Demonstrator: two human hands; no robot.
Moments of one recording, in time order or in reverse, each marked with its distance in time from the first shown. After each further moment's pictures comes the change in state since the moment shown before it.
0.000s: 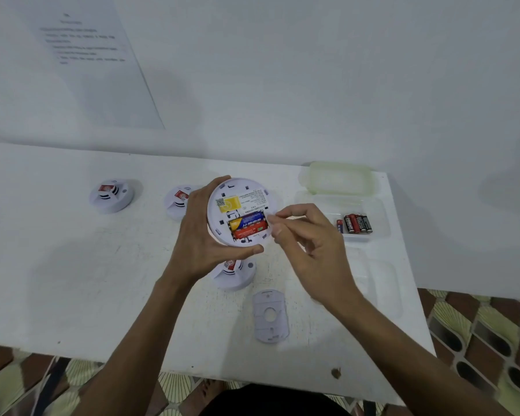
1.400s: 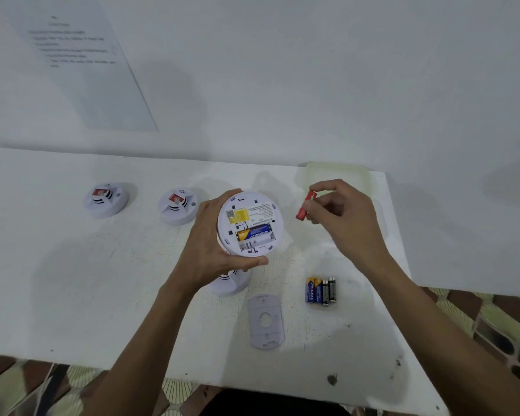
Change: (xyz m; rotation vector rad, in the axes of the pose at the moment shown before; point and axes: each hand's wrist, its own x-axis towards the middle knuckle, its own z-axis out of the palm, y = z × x) left_hand 0.000 0.002 0.020 -0.009 -0.156 -0.034; right_hand 0.045 0.028 -0.057 0.019 0.039 0.291
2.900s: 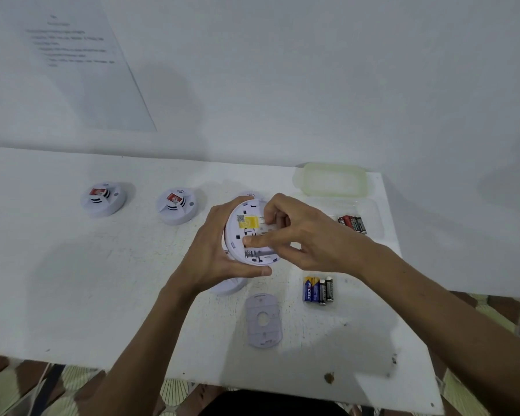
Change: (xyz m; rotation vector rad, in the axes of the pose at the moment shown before) left_hand -0.004 0.010 0.004 -0.139 -0.109 -0.098; right_hand 0.006 -0.008 0.013 -0.645 -0.615 -0.833
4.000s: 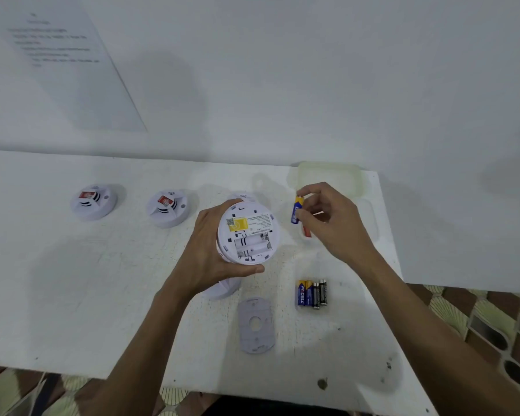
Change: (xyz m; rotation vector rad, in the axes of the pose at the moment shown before) left_hand 0.012 -0.006 0.009 0.203 0.044 0.080; right_hand -0.026 0.029 0.007 0.610 0.501 0.759
